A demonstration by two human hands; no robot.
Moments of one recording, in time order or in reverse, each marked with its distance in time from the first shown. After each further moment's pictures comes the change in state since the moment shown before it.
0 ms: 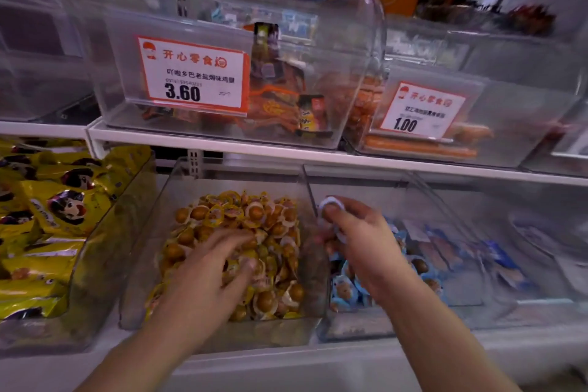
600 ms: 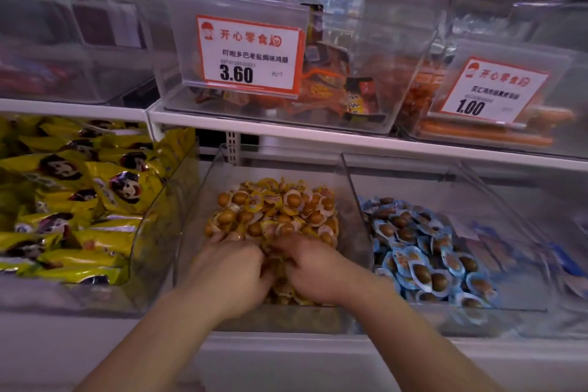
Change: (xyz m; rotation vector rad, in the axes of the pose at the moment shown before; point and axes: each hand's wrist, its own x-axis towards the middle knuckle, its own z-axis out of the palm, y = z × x) left_hand 0.005 -0.010 -0.021 0.711 -0.381 -0.069; right_hand -0.010 0.033 0.085 -1.082 -0.697 -0.258
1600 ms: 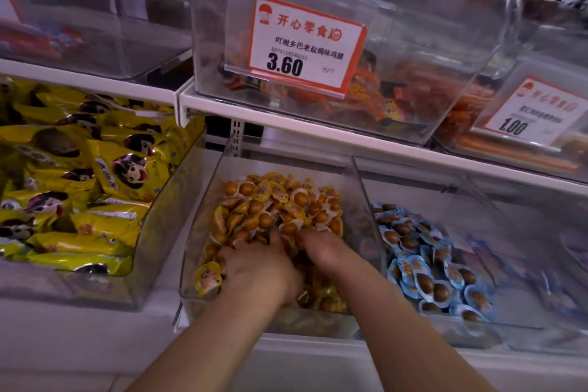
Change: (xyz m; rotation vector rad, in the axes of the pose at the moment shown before) left_hand 0.039 0.038 0.016 -0.171 -0.333 -0.395; right_hand 0.041 0.010 0.006 0.509 0.094 0.678
